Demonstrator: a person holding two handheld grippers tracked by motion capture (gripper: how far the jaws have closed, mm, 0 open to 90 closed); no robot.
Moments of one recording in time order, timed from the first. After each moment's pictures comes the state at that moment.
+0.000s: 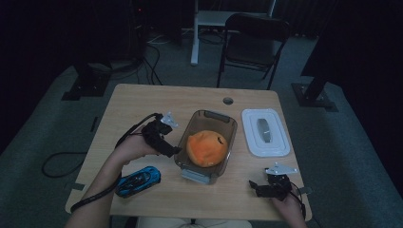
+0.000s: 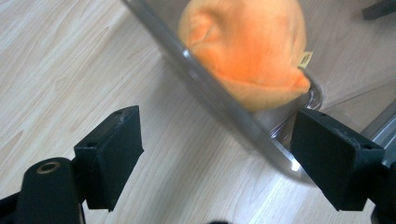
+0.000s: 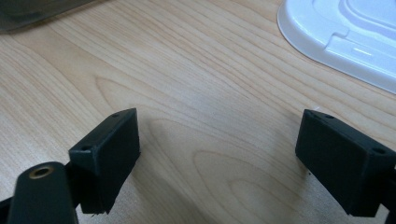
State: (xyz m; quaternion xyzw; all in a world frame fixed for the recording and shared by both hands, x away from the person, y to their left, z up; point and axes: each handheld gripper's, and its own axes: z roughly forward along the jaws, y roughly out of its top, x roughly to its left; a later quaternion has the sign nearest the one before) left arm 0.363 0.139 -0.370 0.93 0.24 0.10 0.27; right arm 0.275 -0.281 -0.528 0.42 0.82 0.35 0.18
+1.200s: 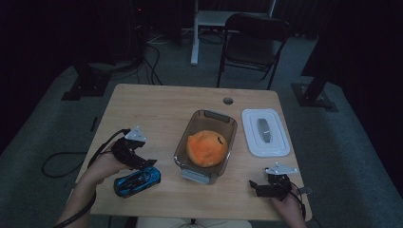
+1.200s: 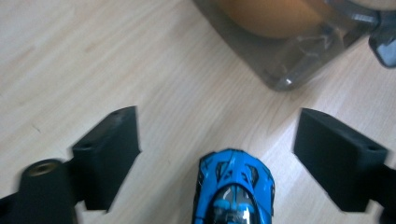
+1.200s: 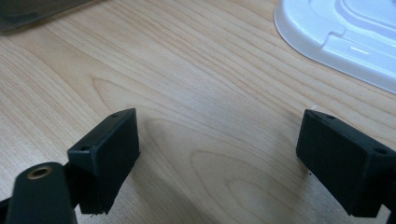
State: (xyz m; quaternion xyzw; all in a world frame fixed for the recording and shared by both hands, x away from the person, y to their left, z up) left arm 0.331 0.217 -0.410 0.91 0.29 0.10 0.29; right arm 0.275 -0.281 -0.528 0.43 0.81 0.35 0.18
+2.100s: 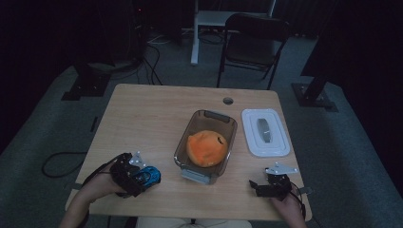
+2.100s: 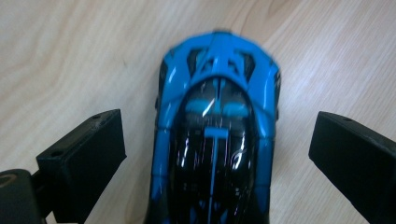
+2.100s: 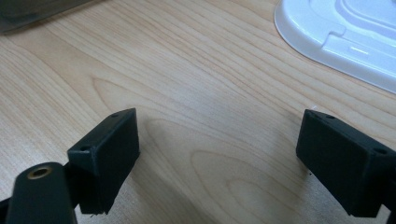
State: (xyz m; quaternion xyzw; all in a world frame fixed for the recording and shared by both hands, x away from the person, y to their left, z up) left arm 0.299 0.228 -0.474 0.94 0.26 0.08 0.18; right arm 0.275 -0.281 -0.528 0.43 0.81 0.35 0.18
